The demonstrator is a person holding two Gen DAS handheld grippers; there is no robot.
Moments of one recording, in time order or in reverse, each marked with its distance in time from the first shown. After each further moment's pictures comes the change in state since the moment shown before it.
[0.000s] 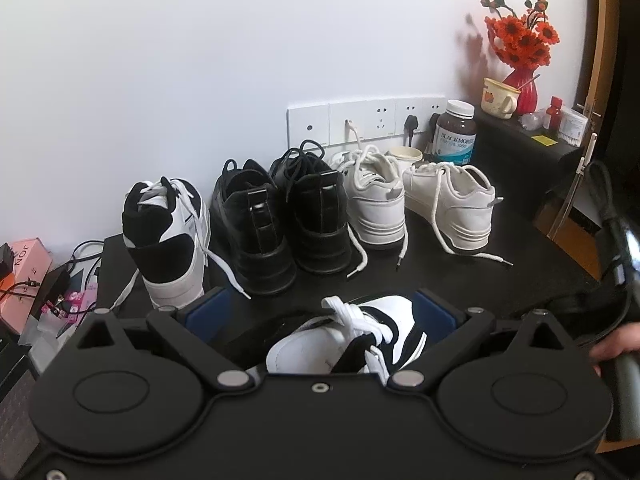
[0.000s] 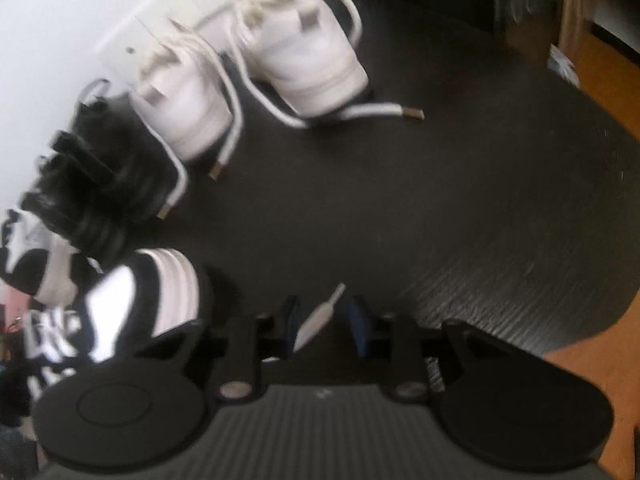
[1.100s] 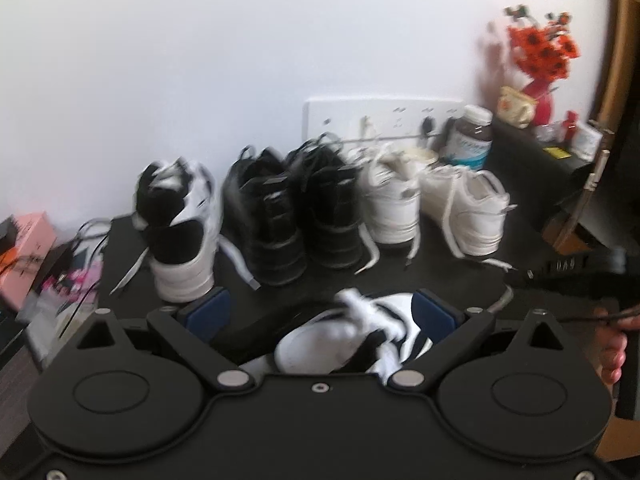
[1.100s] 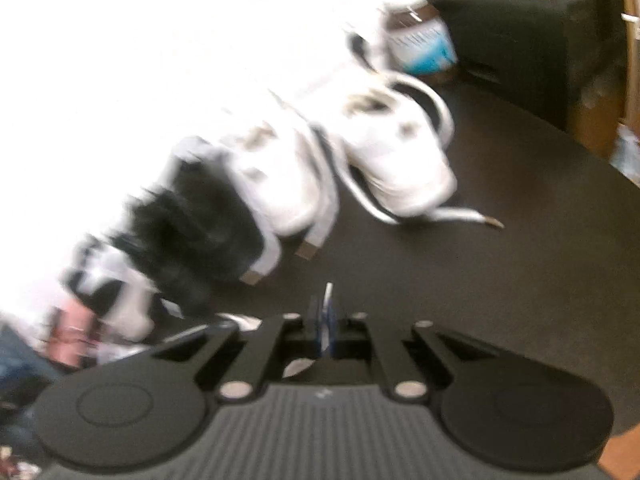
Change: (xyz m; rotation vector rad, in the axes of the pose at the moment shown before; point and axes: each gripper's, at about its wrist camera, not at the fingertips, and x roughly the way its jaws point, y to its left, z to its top) left arm 0.001 0.008 0.003 -0.044 -0.010 -0.029; right arm -0.056 0.001 0.024 -0.145 -0.237 0.352
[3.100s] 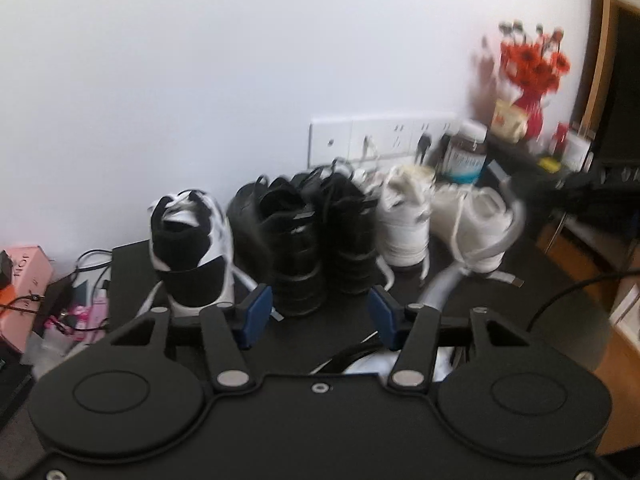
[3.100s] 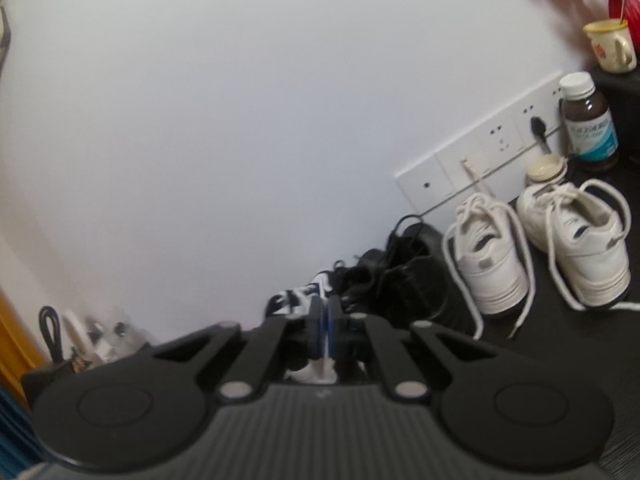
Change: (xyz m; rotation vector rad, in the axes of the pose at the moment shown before) left arm 0.008 0.060 0.019 0.042 0.020 -0.028; right arm -0.037 0.107 0.017 -0.115 -0.163 0.323
